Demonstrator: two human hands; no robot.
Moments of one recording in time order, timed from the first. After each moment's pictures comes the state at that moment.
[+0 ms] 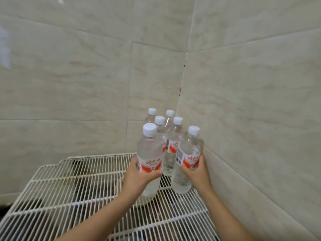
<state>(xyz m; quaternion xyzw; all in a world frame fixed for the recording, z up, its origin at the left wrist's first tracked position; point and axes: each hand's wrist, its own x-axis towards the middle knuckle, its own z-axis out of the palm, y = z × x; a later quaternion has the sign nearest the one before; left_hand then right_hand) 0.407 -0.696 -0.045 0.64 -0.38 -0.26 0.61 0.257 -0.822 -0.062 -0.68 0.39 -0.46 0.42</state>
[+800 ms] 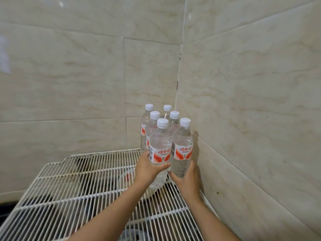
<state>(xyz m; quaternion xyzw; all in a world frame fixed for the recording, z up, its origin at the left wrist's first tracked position) 0.386 -0.746 -0.056 0.69 -0.41 -0.20 0.56 0.266 -0.804 -0.101 -0.72 0.49 -0.43 0.25</state>
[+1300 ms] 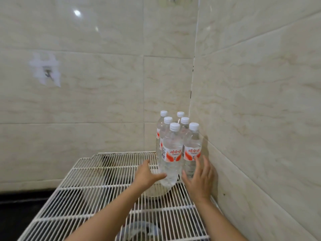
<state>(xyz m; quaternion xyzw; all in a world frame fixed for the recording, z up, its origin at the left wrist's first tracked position) 0.389 -0.695 -0.049 0.79 -0.37 -0.19 0.45 0.248 -0.788 -0.083 -0.77 0.40 -0.49 -0.07</state>
